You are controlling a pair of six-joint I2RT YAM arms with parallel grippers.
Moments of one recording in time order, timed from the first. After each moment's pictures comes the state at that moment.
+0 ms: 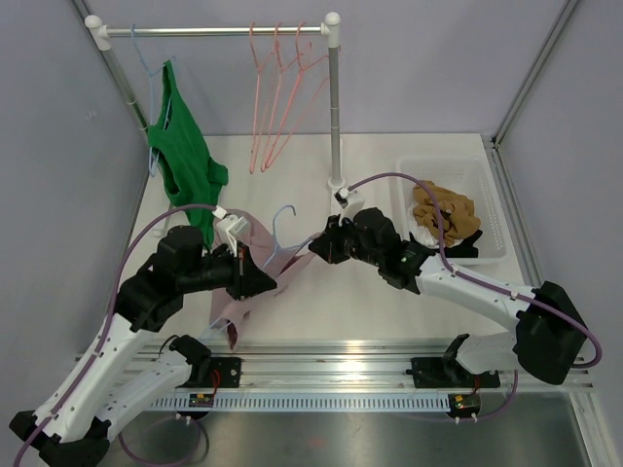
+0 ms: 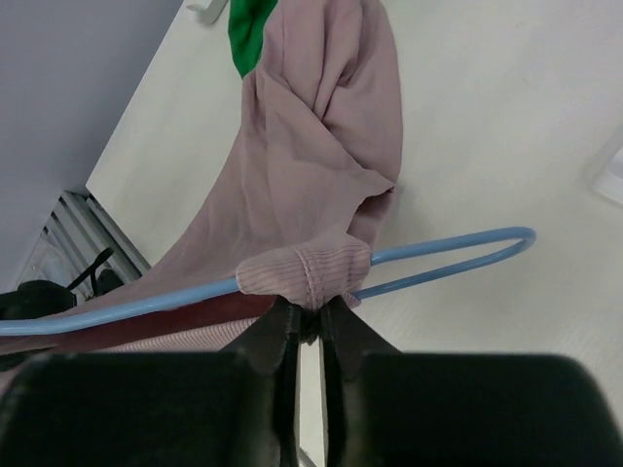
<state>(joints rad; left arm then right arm) -0.56 0.68 0.89 -0.71 0.58 -0.42 0.84 1.32 0.87 0.09 -0.08 0.55</state>
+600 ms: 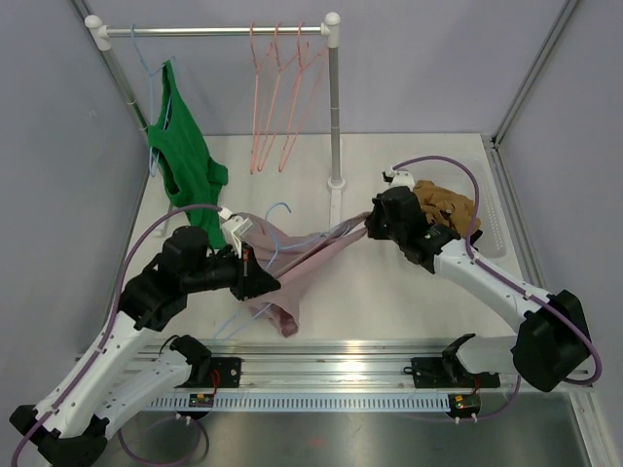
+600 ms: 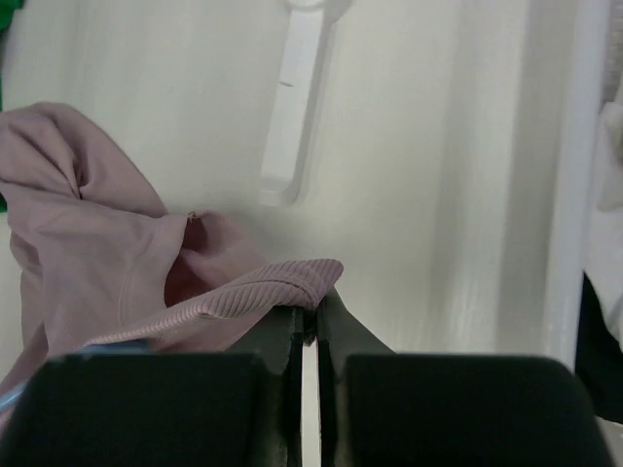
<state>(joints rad) -0.59 0.69 0.87 -0.69 0.55 -0.41 0.61 1.29 0.94 -0.23 0.22 0.48</state>
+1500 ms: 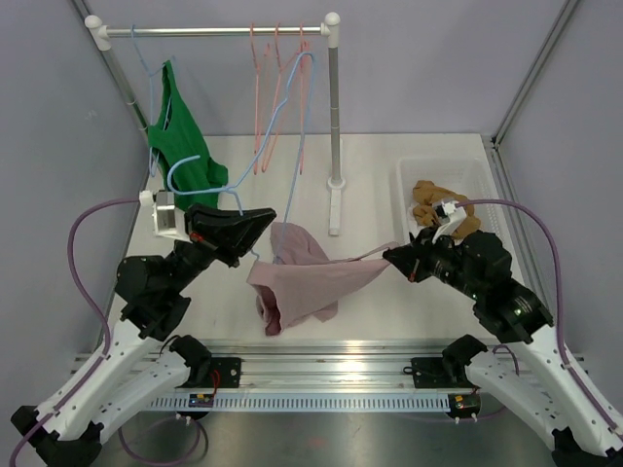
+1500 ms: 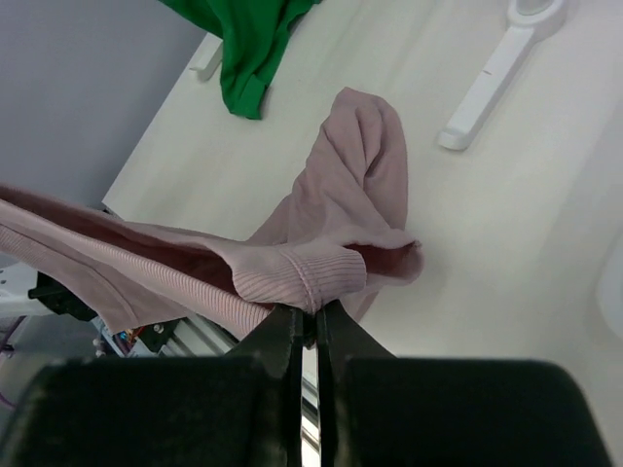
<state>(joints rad) -0.63 0.60 0.72 0.49 0.38 -0.61 0.56 0.63 0.82 -0.46 -0.22 0.46</state>
